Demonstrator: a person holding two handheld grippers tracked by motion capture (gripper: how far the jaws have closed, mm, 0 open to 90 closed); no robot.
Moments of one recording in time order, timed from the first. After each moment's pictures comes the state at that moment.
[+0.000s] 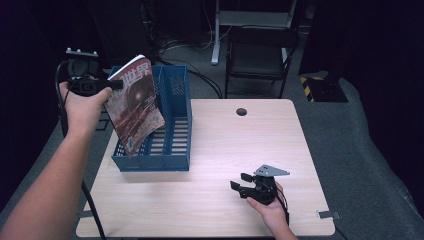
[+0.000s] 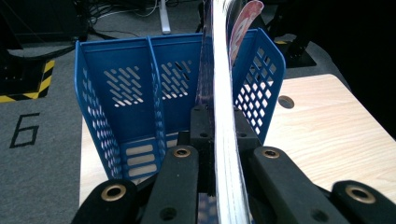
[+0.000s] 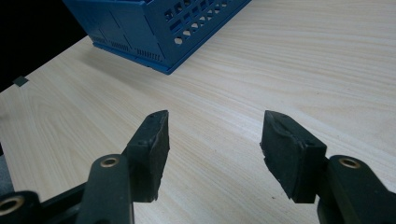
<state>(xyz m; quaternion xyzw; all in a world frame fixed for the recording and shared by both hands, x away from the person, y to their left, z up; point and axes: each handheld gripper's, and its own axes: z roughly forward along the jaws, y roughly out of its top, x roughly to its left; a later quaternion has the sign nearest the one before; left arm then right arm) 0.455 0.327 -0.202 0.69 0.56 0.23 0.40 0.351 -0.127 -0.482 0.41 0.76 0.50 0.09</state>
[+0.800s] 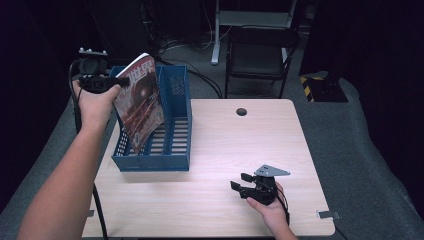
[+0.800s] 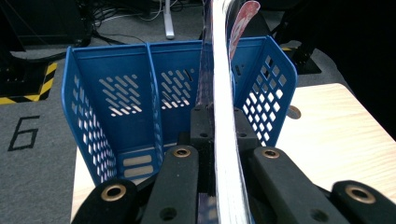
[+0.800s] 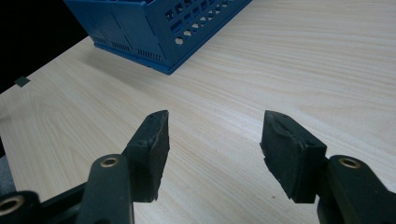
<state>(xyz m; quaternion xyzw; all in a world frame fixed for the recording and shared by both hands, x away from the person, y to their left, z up) 0.478 0.318 -0.214 0.68 0.56 0.24 0.41 0.350 -0.127 -0.482 0.41 0.76 0.50 0.09</state>
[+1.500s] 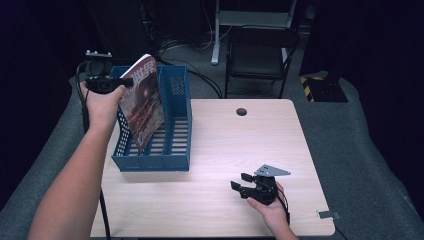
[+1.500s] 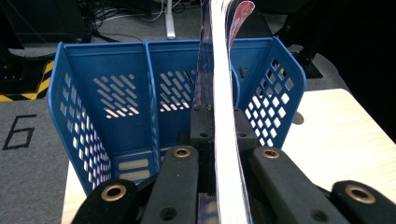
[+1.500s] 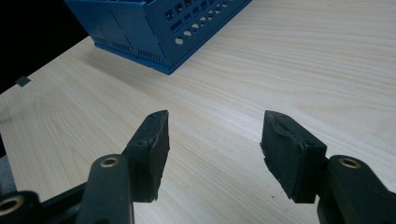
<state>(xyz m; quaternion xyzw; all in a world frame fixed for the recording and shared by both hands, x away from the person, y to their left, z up) 0.490 0.314 -0.230 0.67 0.57 0.24 0.41 0.351 -0.128 -0.482 0.41 0.76 0.50 0.09</state>
